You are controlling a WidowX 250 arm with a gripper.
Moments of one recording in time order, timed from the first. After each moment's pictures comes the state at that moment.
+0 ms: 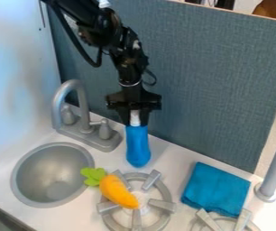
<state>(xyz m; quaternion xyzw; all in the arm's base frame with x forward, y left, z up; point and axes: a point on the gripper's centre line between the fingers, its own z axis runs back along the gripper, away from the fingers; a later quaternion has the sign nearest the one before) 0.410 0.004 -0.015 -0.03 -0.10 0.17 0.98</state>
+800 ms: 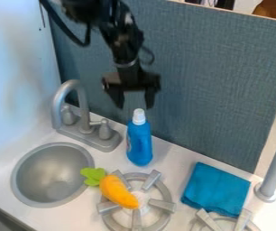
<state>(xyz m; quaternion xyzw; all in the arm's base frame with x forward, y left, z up) 0.405 0.004 0.034 -0.05 -0.15 0.17 0.97</state>
